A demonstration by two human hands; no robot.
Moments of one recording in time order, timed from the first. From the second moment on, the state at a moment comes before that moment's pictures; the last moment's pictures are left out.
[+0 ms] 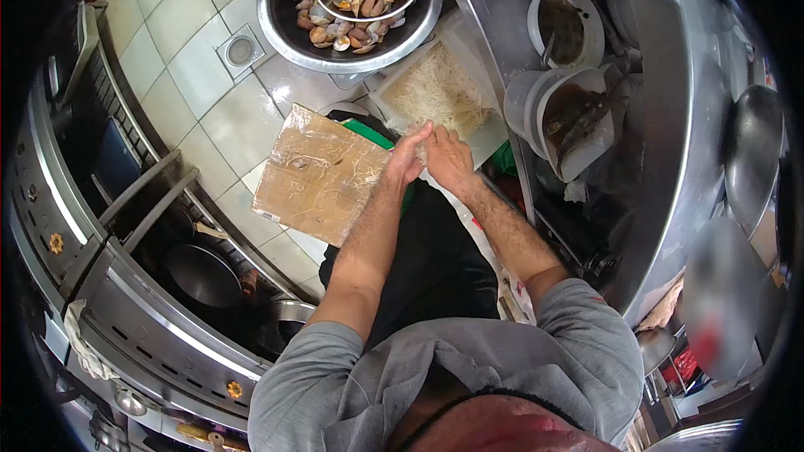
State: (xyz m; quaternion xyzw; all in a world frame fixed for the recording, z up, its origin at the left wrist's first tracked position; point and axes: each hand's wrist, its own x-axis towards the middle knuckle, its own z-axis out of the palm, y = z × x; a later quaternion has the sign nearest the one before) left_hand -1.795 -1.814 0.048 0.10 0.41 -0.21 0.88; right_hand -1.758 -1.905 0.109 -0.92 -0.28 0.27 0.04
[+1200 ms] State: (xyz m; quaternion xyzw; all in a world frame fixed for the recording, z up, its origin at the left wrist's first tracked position) left_hand -1.847 -1.777 0.058 0.17 0.42 -0.20 0.87; right_hand -1.645 -1.915 -0.169 -0.86 0.25 0.21 0.39
